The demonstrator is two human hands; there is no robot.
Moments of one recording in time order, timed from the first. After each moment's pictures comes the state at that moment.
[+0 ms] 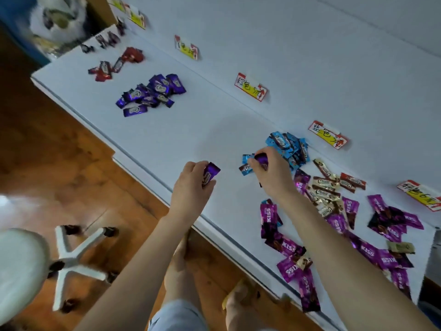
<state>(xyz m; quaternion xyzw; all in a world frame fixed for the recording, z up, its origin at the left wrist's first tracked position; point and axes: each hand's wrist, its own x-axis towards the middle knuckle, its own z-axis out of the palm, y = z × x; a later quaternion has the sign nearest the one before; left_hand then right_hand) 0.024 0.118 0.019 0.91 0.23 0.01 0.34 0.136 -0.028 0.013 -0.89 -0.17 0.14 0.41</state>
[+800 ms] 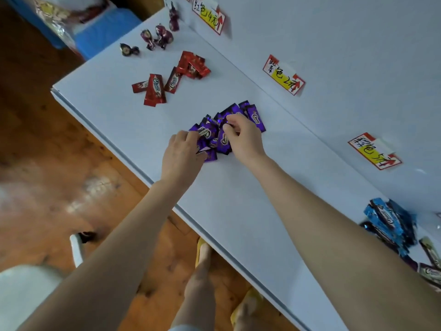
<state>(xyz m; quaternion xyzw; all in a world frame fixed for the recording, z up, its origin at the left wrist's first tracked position) 0.151 0.427 -0.050 0.92 0.27 -0.02 0.27 0.255 0.328 -0.050 -0.88 -0.16 0.19 0.41</state>
